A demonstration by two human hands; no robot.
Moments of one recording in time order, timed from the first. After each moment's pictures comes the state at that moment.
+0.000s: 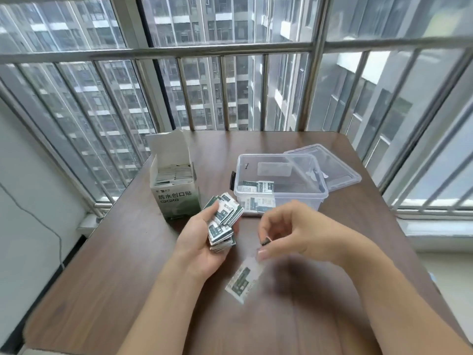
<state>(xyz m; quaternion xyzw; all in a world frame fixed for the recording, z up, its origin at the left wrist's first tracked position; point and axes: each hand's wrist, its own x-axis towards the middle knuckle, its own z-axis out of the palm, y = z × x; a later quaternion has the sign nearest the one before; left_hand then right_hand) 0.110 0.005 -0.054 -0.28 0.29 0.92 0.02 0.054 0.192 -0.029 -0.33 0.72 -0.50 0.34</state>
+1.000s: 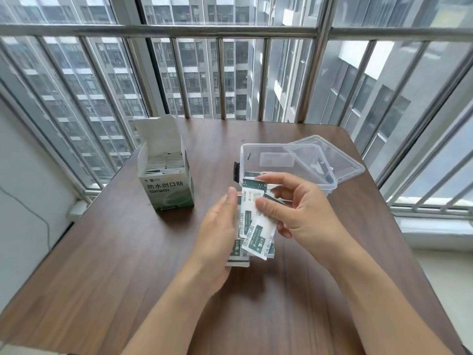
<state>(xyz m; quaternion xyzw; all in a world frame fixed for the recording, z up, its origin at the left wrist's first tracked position) 0.126 0.057 -0.038 -0.17 0.52 0.84 -0.06 0.058 0.181 -0.034 -0.17 0.65 -0.72 0.17</state>
